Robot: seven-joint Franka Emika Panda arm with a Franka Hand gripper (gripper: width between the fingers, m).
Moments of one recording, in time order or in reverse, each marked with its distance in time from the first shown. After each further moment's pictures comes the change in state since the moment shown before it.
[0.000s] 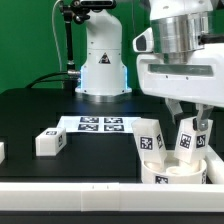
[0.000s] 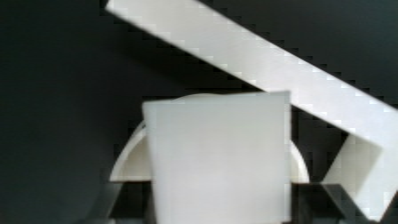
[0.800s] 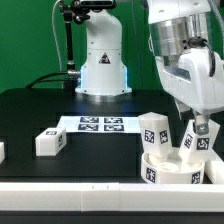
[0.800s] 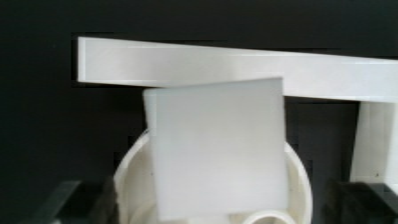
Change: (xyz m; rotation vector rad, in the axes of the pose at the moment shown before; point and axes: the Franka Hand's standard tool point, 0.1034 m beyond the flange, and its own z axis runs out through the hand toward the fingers) arm -0.005 0.000 0.002 0.008 -0.031 0.299
